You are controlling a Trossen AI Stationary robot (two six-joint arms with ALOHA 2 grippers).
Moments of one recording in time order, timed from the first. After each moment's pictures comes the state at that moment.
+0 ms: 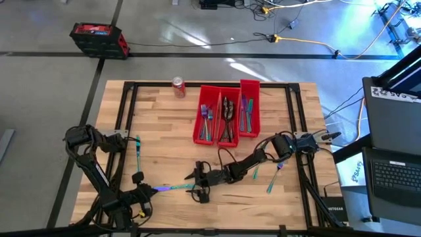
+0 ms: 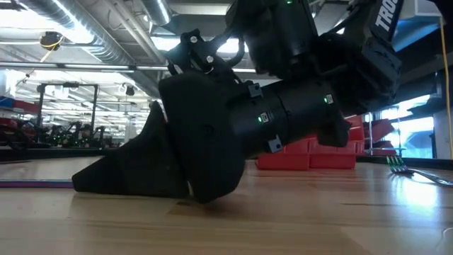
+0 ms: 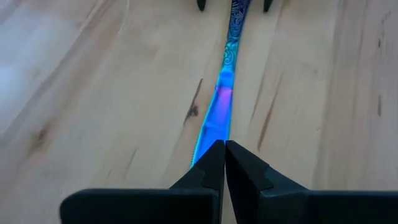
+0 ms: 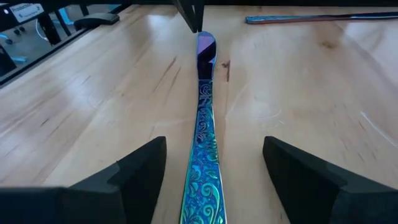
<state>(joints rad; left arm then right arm) -1.17 1.77 0.91 -0.67 -0.79 -1.45 0.36 2.42 1.24 0.79 0.15 0.12</state>
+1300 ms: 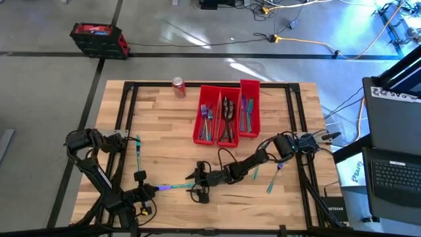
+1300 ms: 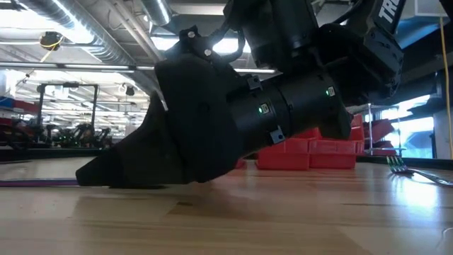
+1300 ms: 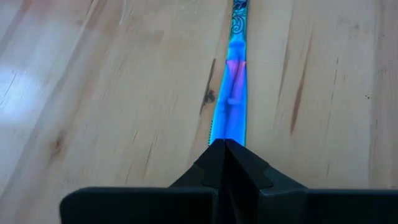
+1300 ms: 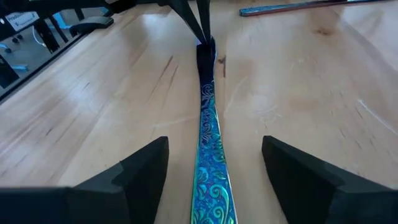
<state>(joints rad) -1.15 1.83 0.91 -0.69 -0.72 -1.33 0.39 2.41 1.24 0.72 0.14 0.21</state>
